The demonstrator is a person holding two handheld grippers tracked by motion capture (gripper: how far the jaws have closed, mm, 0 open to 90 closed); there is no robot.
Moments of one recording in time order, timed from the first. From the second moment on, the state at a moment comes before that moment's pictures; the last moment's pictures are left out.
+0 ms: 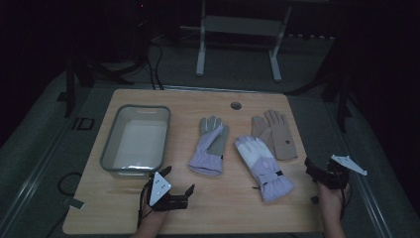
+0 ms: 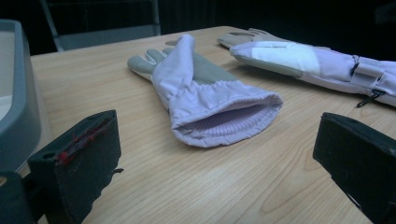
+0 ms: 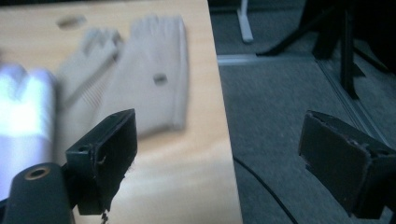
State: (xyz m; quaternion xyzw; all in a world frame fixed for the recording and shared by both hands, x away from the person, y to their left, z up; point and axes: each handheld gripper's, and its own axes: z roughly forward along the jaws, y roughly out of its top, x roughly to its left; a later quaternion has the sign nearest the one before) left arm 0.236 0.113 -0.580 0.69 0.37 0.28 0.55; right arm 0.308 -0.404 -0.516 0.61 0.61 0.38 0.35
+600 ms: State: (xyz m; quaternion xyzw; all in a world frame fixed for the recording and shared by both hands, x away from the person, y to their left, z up) left arm 0.233 0.114 -0.581 0.69 0.36 0.29 0.55; right arm 0.336 -0.371 -0.431 0.54 0.66 0.39 0.34
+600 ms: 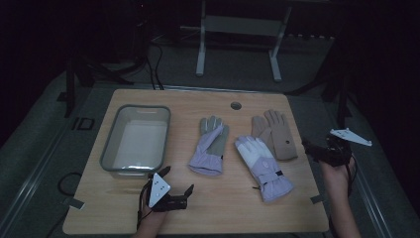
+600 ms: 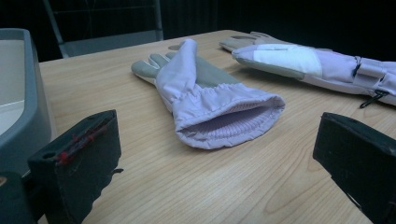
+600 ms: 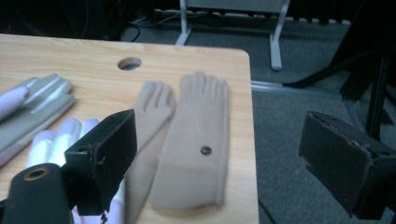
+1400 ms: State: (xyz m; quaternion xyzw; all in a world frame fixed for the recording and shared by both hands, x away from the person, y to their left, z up) left arm 0.233 0.113 -0.581 0.69 0.36 0.29 0.55; right arm 0.380 -0.282 -0.402 0.45 0.76 0.42 0.23
